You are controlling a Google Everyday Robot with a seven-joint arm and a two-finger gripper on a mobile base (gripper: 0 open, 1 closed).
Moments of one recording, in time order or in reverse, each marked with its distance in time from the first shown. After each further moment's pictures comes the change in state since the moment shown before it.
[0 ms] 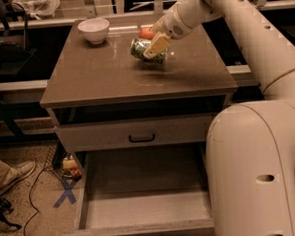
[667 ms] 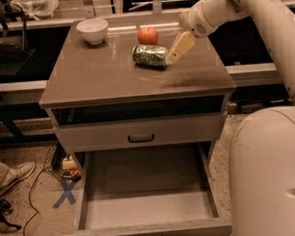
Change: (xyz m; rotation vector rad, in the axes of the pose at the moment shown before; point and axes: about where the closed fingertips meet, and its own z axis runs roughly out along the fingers) arm 0.040 -0.013 -0.049 0.074 0.026 0.043
